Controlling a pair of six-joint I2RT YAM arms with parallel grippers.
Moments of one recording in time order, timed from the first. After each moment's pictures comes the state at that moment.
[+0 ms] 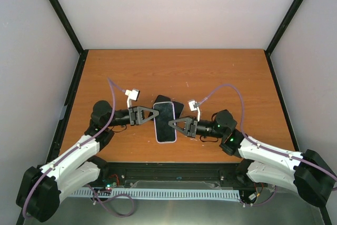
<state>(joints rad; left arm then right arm) -0.46 0.89 0.41 0.59 0.98 -1.13 0.85 0.99 0.39 0.66 -0.59 0.97</state>
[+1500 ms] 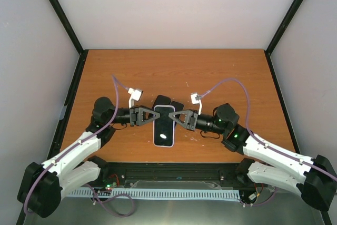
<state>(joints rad) -0.46 0.94 0.45 0.60 1.10 -1.03 0.86 0.93 0.54 0.41 -0.49 0.98</state>
